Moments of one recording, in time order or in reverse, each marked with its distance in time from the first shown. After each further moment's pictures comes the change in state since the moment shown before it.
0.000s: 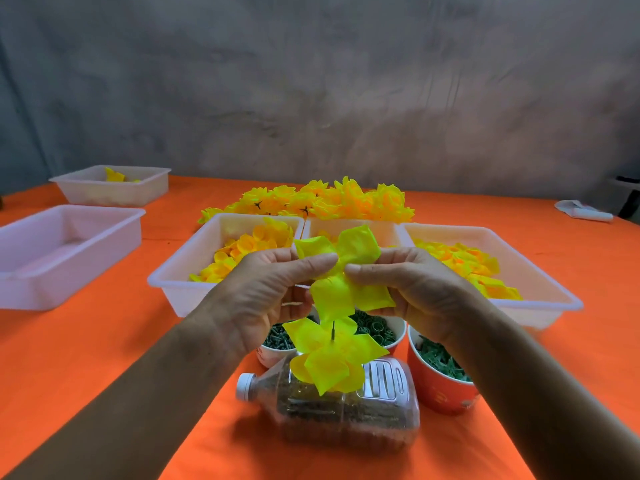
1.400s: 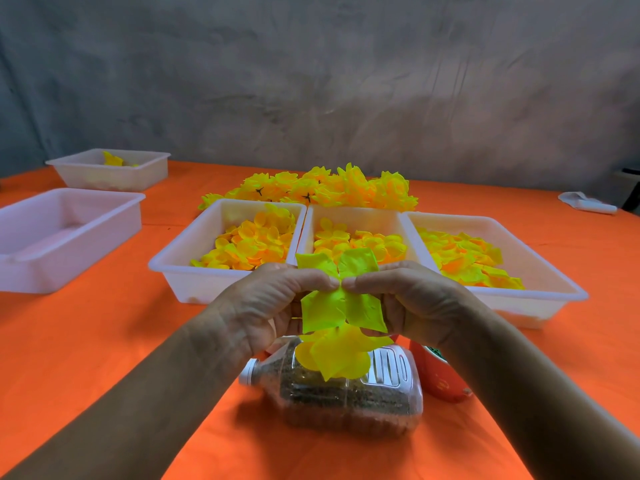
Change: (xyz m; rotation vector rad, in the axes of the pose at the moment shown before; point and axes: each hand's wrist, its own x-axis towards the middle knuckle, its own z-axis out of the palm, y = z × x) left_hand -0.003 -0.014 -0.002 -0.038 -0.135 -0.185; right_hand 0.003 0.018 0.008 0.012 -0.019 0.195
